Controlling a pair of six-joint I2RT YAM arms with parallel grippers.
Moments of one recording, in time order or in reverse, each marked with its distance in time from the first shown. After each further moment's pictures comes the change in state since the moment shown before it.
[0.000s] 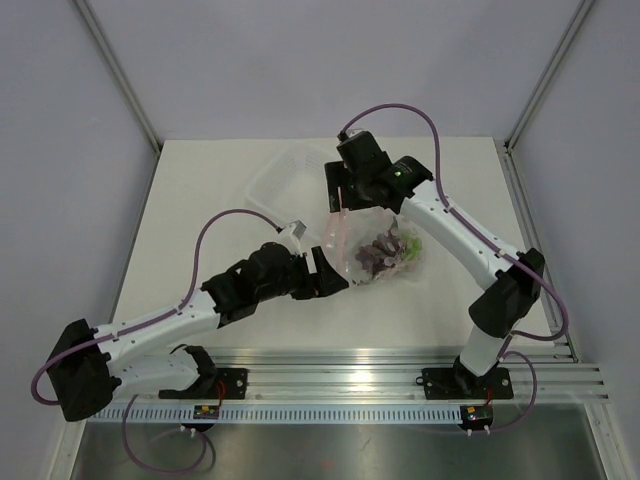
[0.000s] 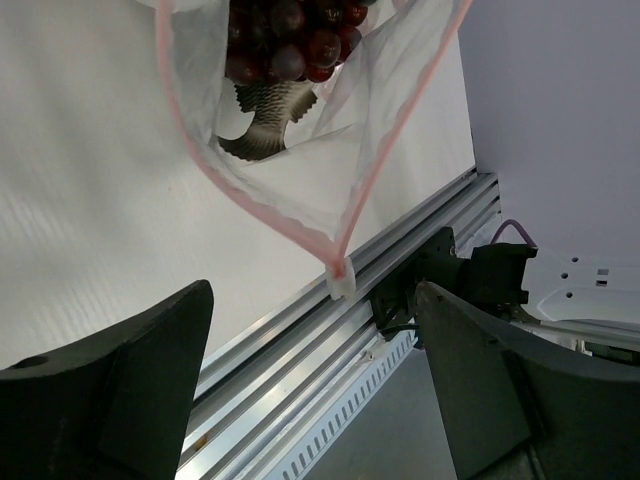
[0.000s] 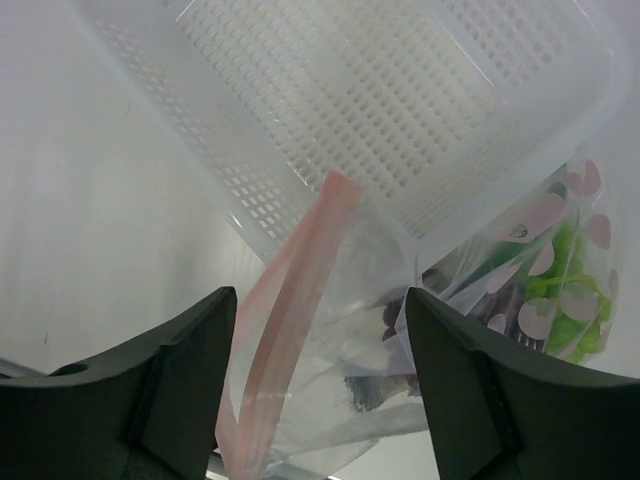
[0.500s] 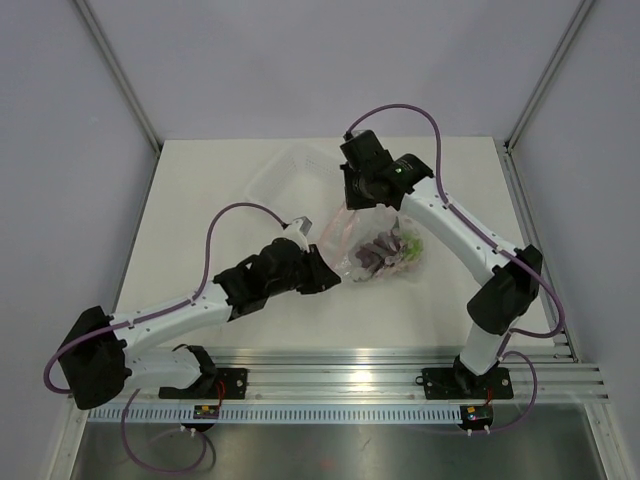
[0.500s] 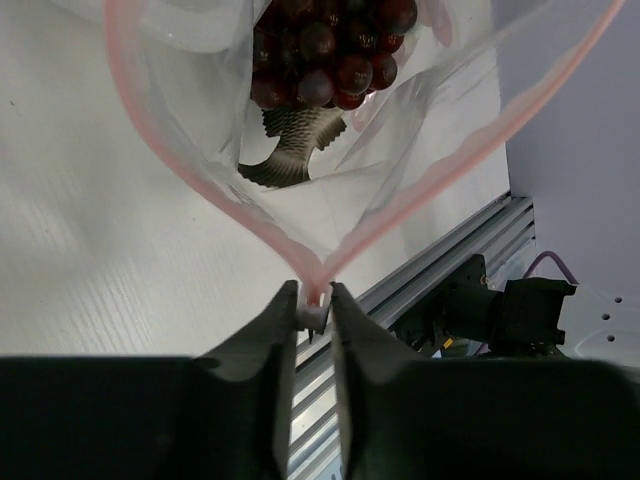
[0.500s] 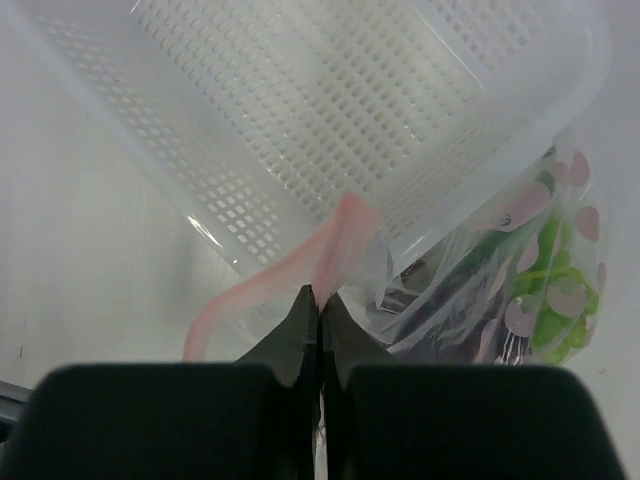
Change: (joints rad) left arm -0.013 0.115 0.032 0.040 -0.066 0.014; right arm -0.025 0.053 0.018 -0.026 0.008 -0.002
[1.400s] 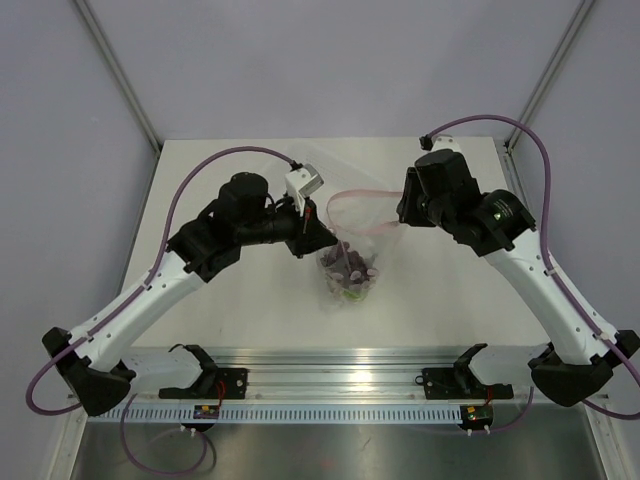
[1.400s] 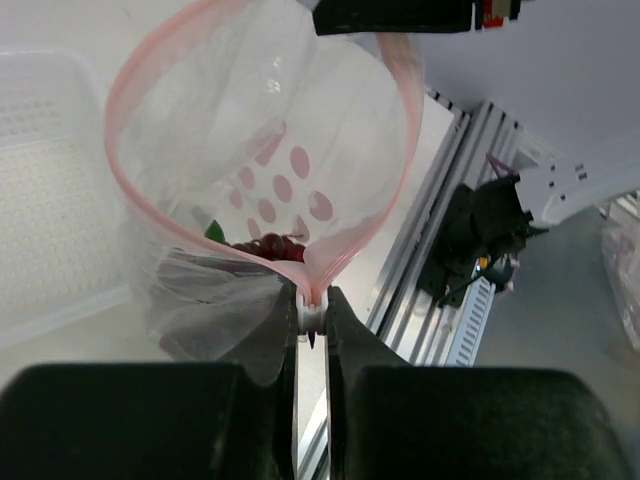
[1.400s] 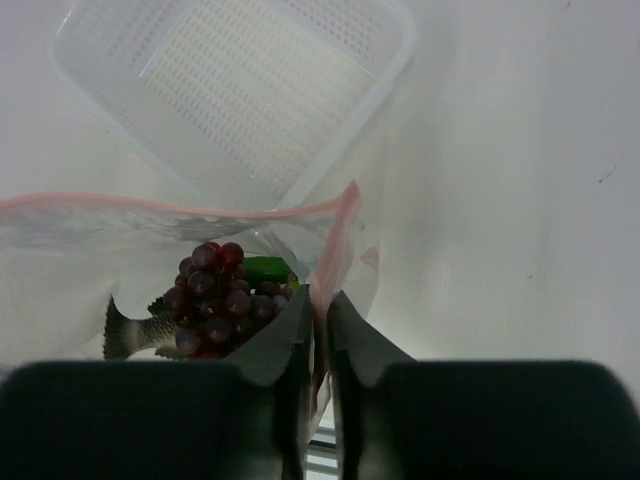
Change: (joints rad) left arm 0.152 -0.023 0.560 -0.375 0.394 0.695; right arm -0.038 -0.504 -0.206 -0.098 0.108 0.108
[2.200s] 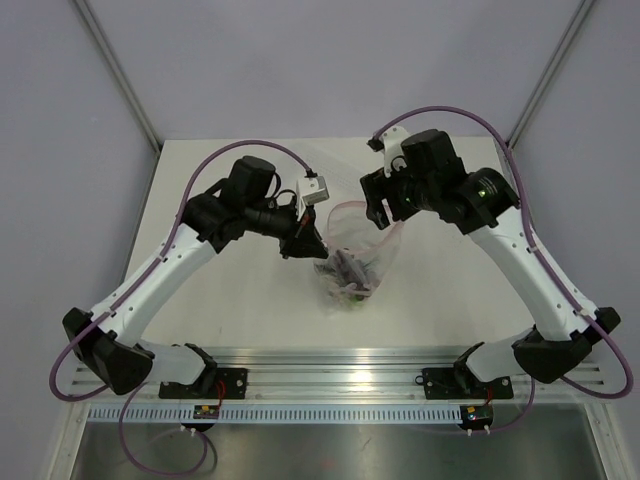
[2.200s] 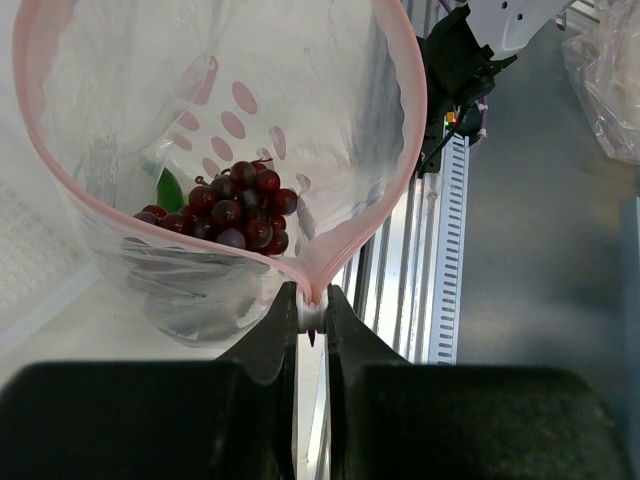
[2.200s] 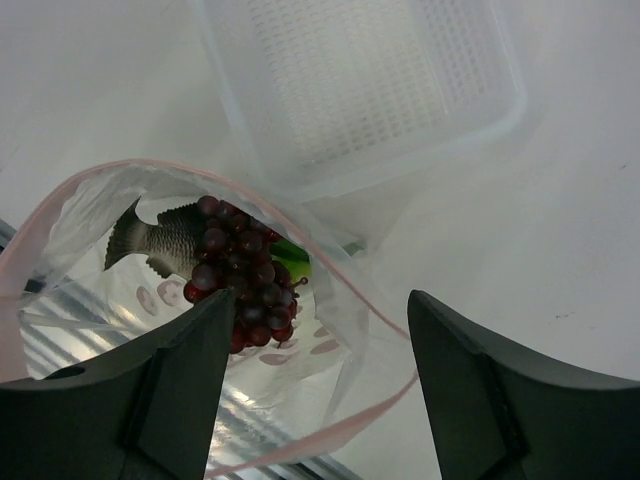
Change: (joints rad) left arm 0.134 0.172 0.146 -0.343 0.426 0.427; right arm -0.002 0.116 0.154 -0.052 -0.276 -0.481
